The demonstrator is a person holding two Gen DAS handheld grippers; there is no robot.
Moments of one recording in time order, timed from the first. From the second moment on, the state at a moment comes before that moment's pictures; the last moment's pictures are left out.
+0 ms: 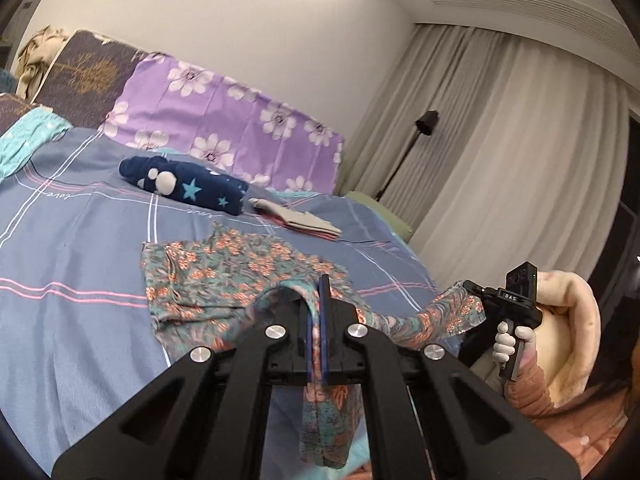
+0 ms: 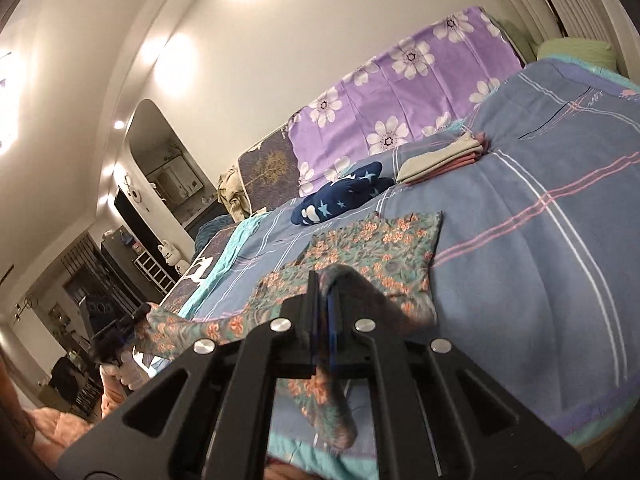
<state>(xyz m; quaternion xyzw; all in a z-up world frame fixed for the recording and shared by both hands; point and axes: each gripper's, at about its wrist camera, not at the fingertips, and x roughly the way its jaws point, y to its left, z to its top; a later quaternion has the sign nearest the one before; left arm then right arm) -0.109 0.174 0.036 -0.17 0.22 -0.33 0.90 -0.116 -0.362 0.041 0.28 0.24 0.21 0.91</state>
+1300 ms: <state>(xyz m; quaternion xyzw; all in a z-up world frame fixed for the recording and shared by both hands) 0.098 0.163 -0.066 -0.14 0.42 -0.22 0.87 0.085 -0.358 -0.061 0.22 0.38 0.15 0.89</state>
